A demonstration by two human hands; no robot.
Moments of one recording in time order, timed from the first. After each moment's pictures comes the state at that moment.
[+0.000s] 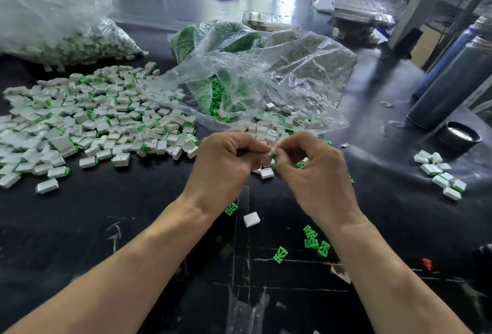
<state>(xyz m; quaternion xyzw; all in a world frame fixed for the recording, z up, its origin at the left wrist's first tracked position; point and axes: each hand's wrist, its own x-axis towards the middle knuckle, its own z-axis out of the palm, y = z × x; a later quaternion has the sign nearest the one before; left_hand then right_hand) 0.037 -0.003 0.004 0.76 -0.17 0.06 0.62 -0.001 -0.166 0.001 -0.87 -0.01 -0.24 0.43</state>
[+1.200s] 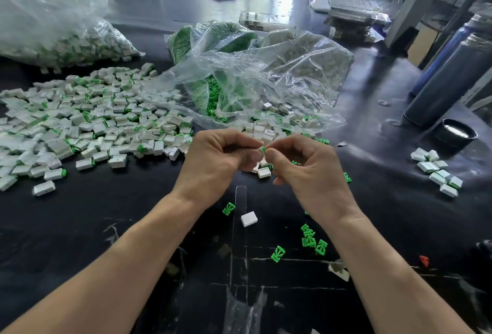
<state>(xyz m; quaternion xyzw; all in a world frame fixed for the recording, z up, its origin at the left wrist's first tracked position) 0.043 0.005 0.005 0.70 -0.15 -0.03 0.70 0.003 -0.165 -0.002 -0.79 -0.04 -0.15 0.59</state>
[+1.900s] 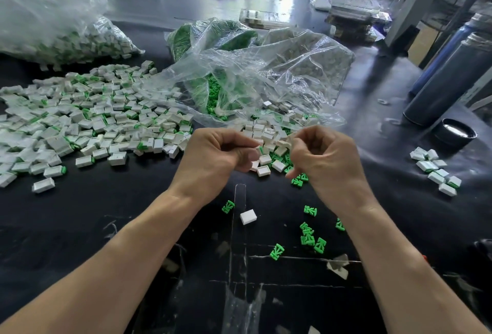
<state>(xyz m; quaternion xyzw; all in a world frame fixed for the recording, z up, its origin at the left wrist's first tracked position) 0.040 0.006 0.011 0.71 -0.12 -0.04 0.69 0.003 -0.184 0.006 -0.78 0.00 -0.16 0.60</state>
